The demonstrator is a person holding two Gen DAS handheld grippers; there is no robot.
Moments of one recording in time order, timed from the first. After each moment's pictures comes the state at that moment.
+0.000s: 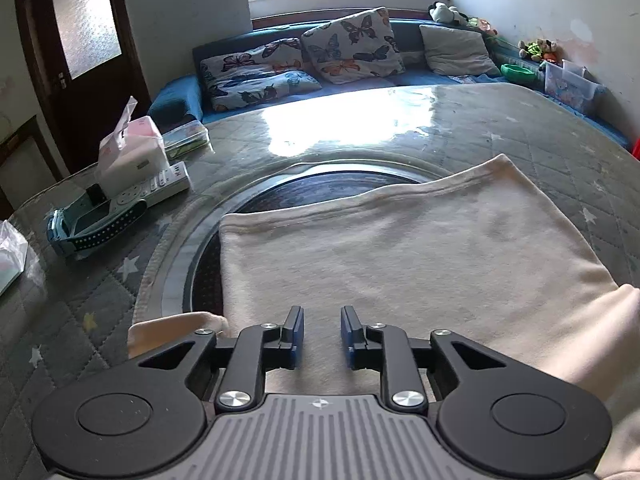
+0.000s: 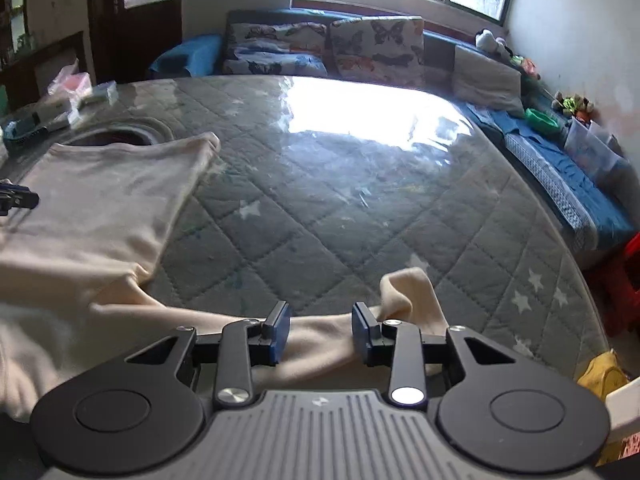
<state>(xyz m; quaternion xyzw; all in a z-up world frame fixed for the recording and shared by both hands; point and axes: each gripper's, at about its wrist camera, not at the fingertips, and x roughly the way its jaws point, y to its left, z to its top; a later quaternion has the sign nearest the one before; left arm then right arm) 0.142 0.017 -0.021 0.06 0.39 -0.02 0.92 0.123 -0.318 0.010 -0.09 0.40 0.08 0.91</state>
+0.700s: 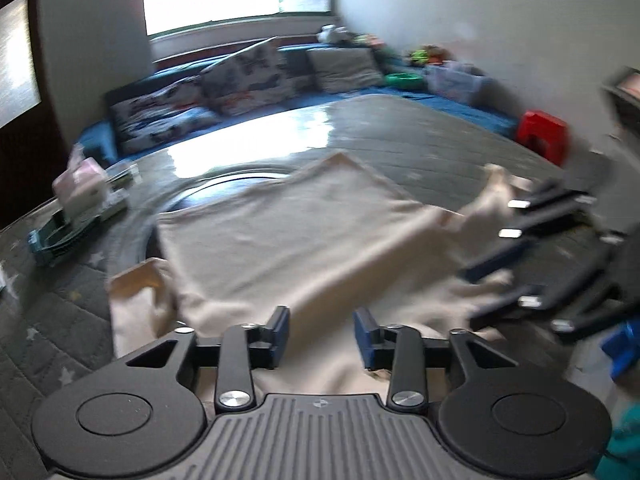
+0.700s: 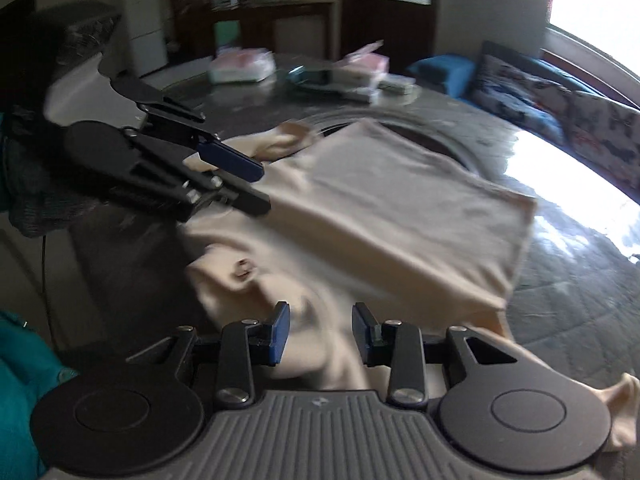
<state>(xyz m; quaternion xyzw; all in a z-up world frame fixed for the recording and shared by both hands) -0.008 0.001 0.026 0.09 0.35 -0.20 0.91 0.030 -0.185 0.033 -0.19 0.38 0.40 0.81</state>
